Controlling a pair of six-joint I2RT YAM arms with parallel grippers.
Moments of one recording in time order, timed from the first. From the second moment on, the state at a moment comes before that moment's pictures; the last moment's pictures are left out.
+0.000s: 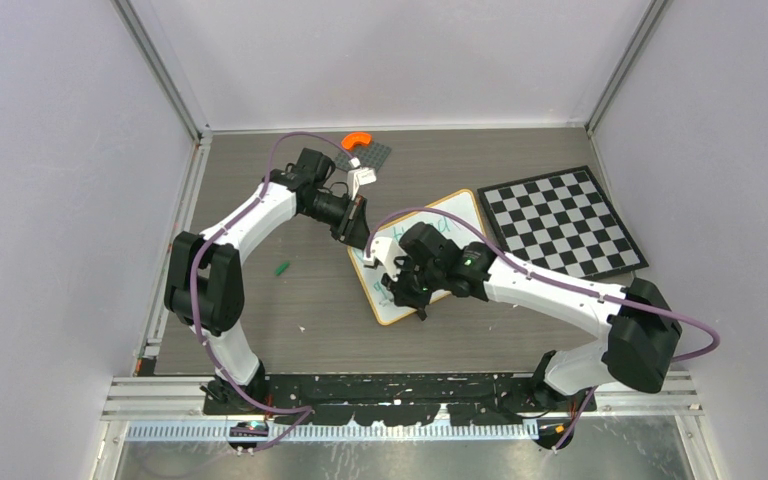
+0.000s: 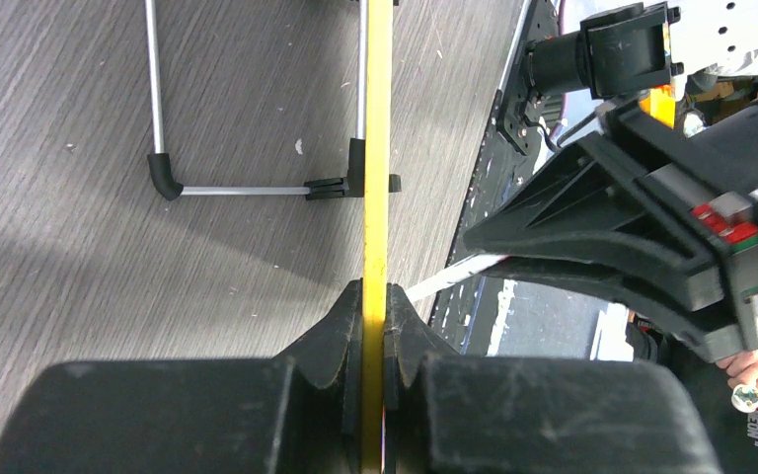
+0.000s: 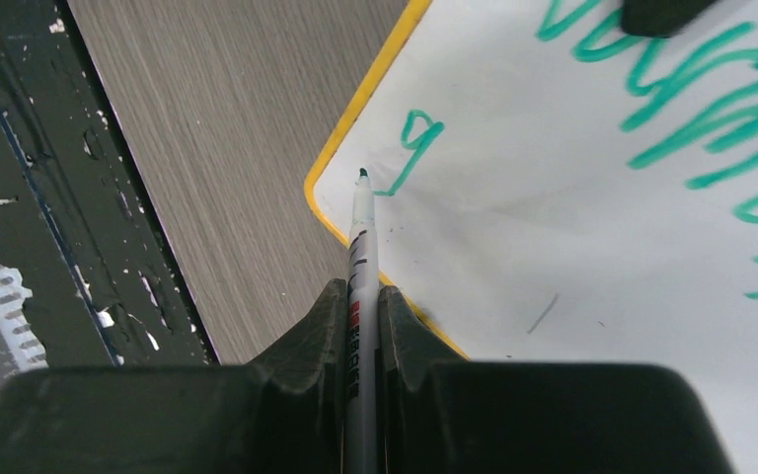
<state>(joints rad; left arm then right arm) -0.37 1.75 1.37 -0.76 1.01 0.19 0.94 1.38 1.02 -0.51 -0.22 -0.21</state>
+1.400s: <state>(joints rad) -0.37 1.75 1.37 -0.77 1.01 0.19 0.87 1.39 1.10 -0.54 -0.20 -0.19</state>
